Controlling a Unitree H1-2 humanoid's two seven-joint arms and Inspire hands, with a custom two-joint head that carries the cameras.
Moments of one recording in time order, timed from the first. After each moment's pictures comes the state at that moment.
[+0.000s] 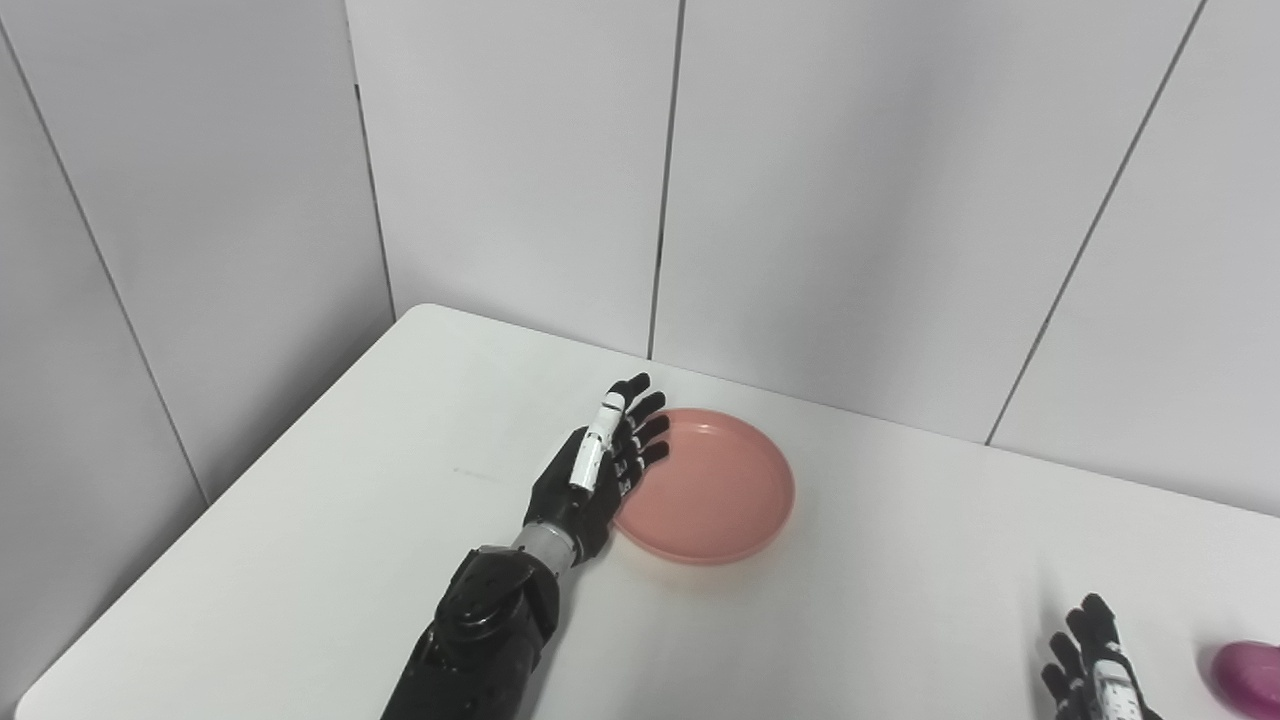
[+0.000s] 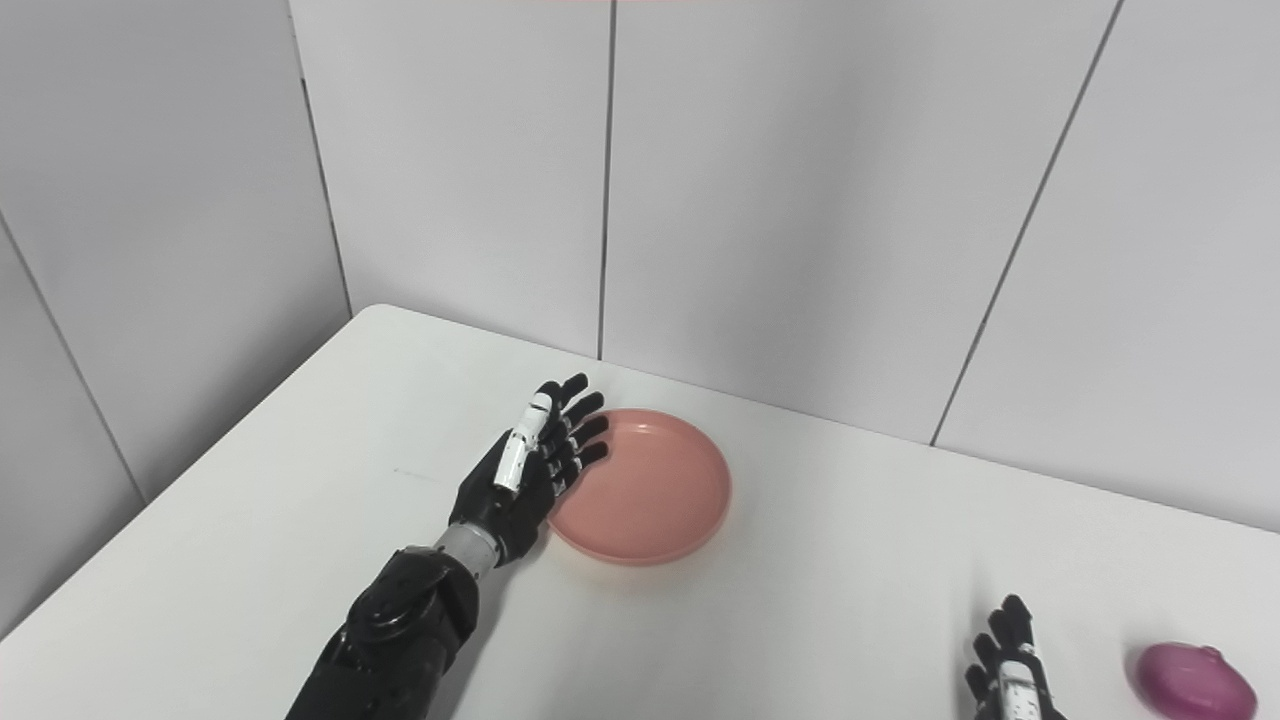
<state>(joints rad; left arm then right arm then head) -0.35 0.06 0.09 0.08 -0.36 0.26 -0.02 -0.02 0.00 -0.02 -0.37 0.09 0.41 -0.01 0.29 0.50</state>
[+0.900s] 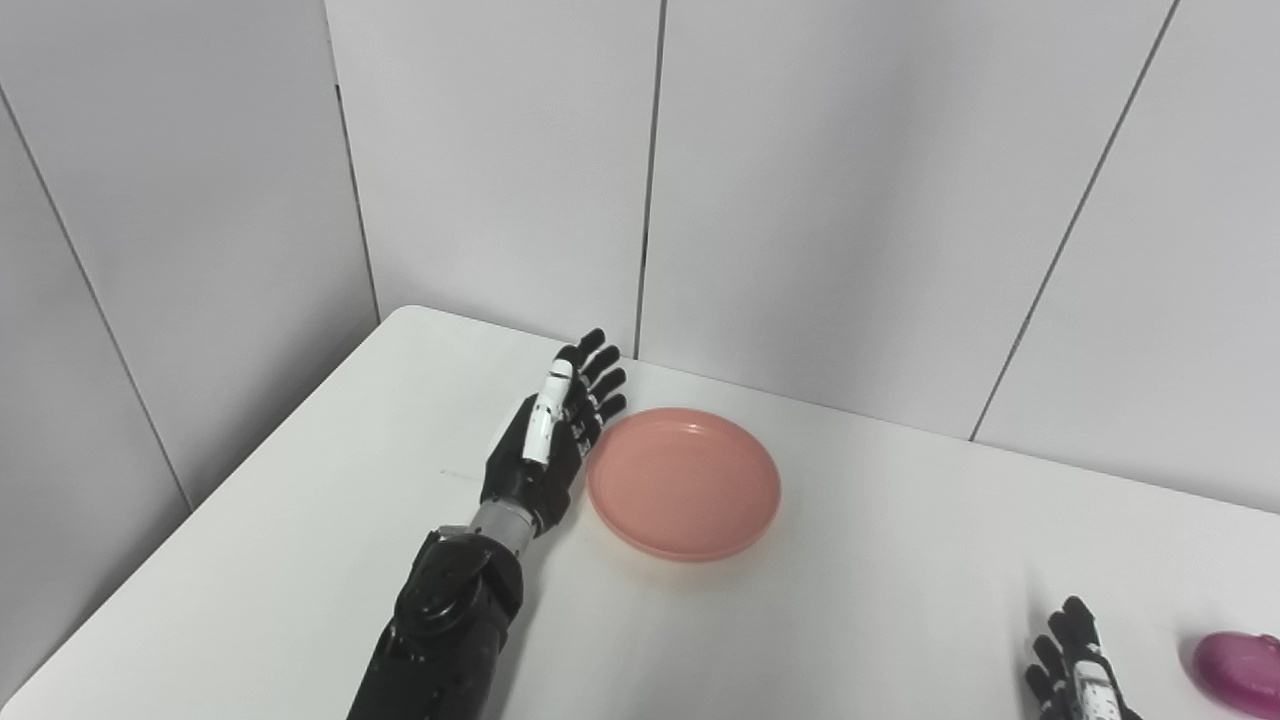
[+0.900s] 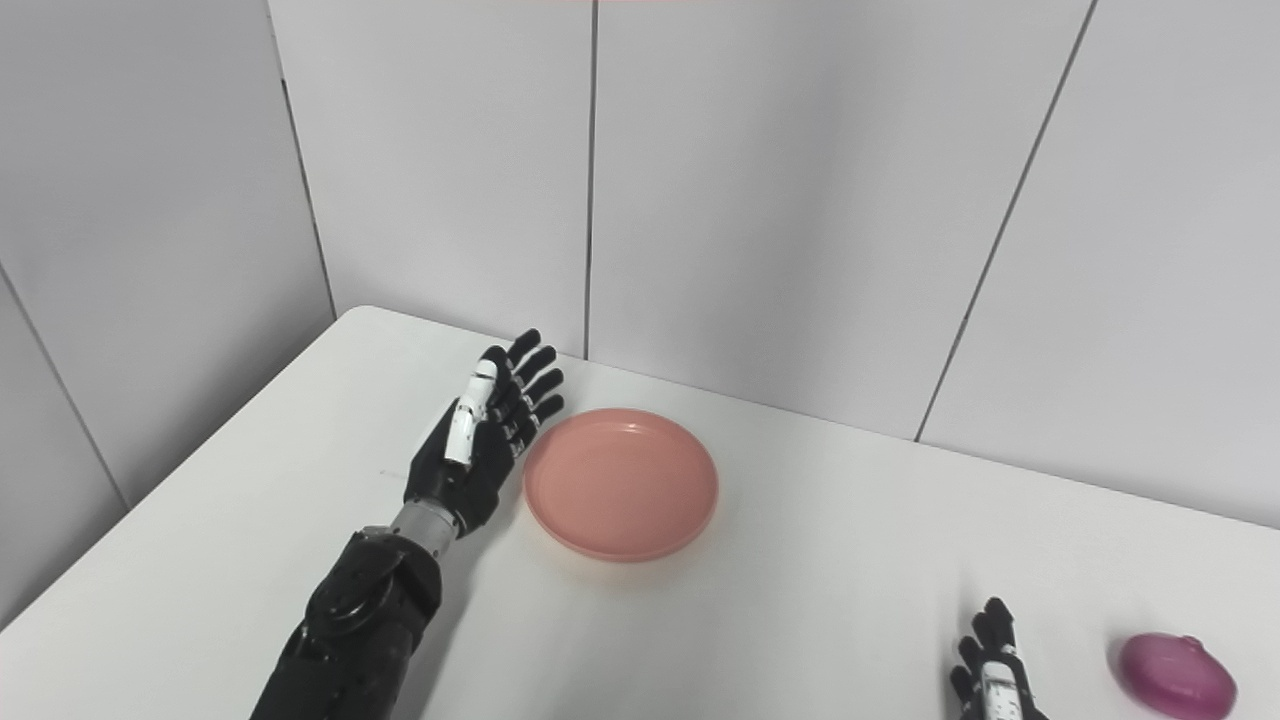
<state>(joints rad) -0.38 0.07 0.19 0.07 -0.37 0.15 -0.05 -0.02 0.00 -0.02 -0.34 0.09 0.38 -0.01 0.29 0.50</state>
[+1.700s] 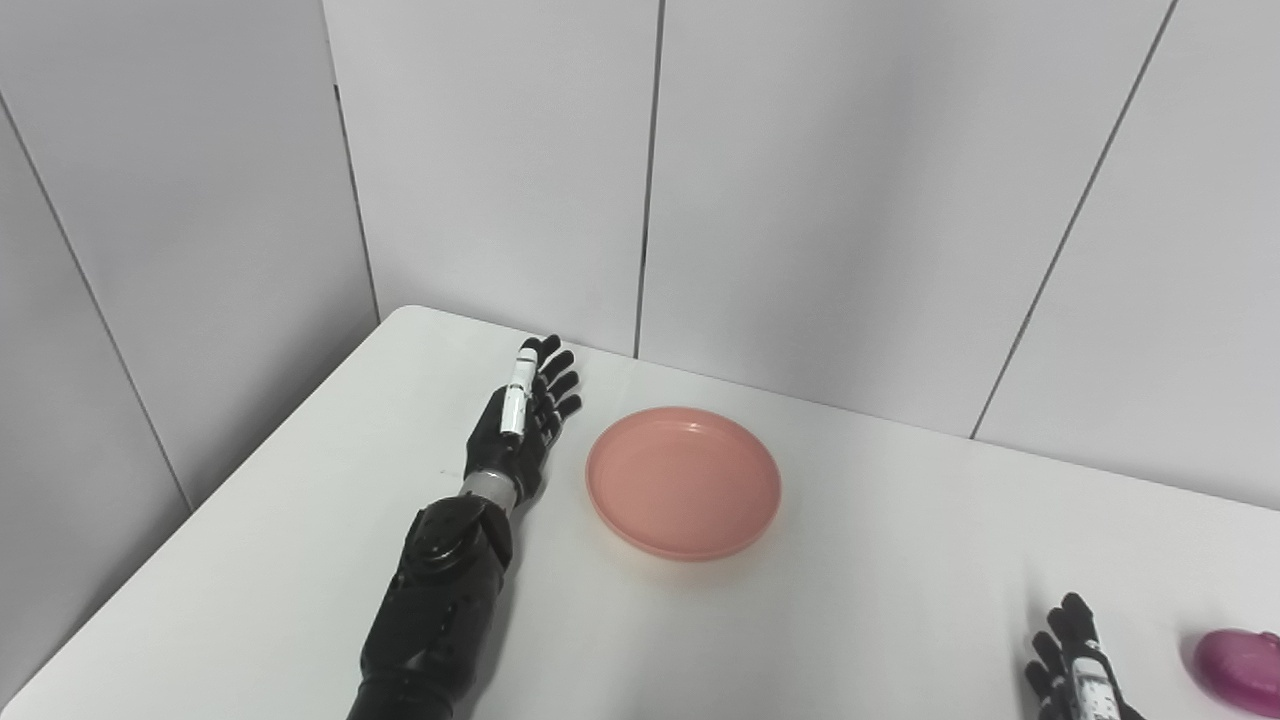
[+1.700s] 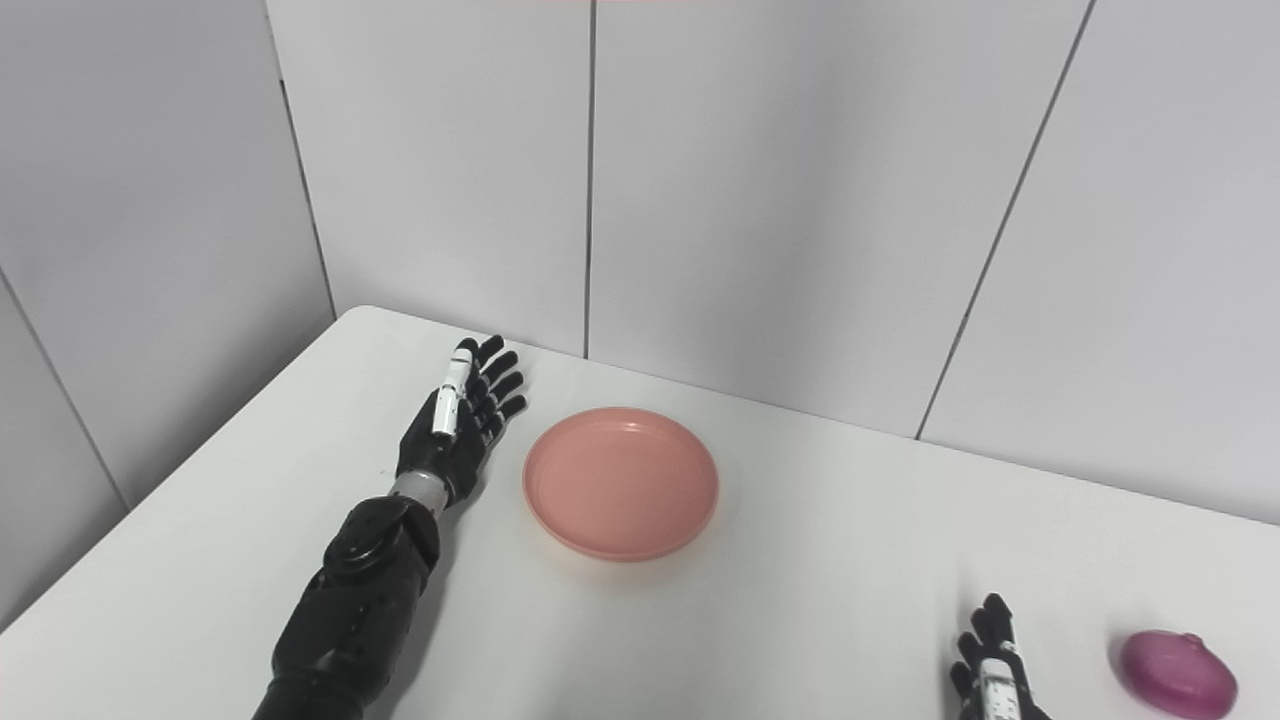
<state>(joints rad) -0.58 0.13 0.28 0.54 -0.34 0.06 -0.01 -0.02 -0.01 -0.02 -0.33 0.09 0.37 -0.01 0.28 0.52</state>
